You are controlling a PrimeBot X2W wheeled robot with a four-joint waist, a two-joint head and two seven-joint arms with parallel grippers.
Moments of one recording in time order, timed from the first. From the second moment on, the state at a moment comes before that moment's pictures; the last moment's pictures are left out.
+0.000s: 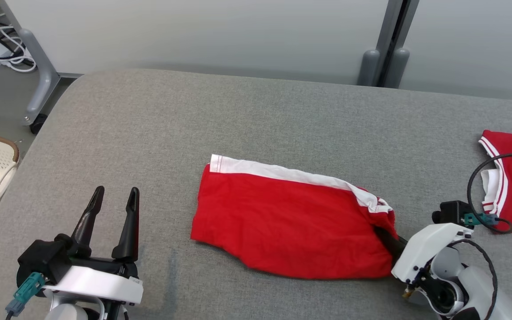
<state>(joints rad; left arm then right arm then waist) -0.09 0.15 -0.08 0.18 -0.38 -0.13 -0.26 -0.41 -0.13 0.31 0.73 0.86 0.13 0.23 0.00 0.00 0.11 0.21</state>
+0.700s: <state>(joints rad) -0.06 0.15 -0.09 0.17 -0.37 -0.13 -0.26 -0.26 -0.29 0.12 0.40 0.79 0.13 0.39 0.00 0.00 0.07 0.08</state>
